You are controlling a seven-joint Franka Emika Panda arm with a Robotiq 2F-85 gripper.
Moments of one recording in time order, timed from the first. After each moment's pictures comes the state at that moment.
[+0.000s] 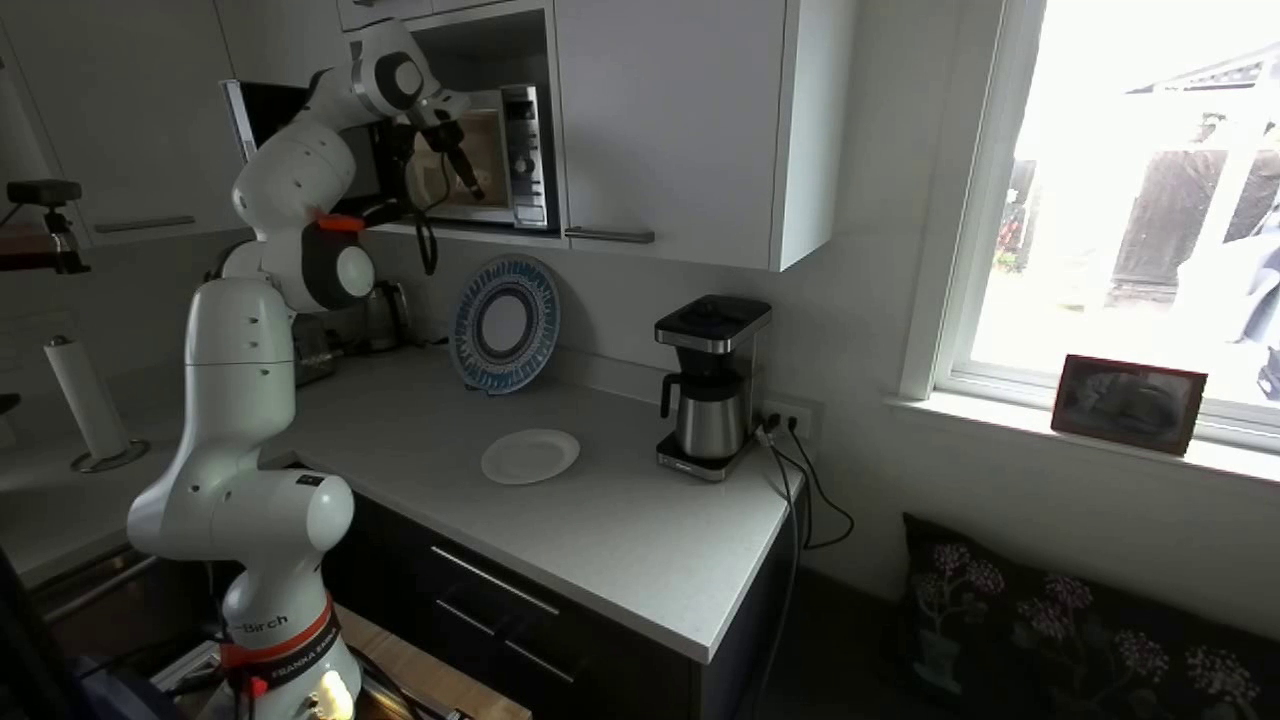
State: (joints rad) arm 0.49 0.33 -0.22 -0.69 -0.14 1.53 0.96
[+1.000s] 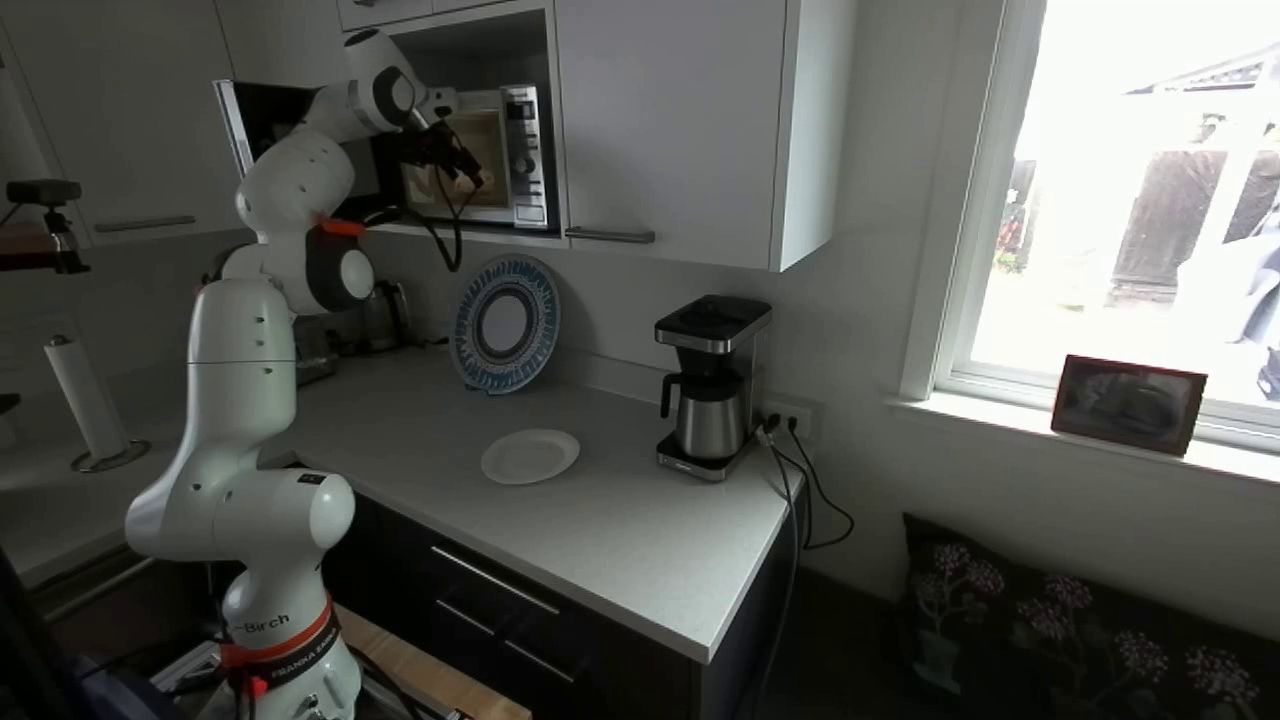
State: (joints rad) arm 0.53 0.37 -0.18 -0.72 -0.16 1.77 0.55
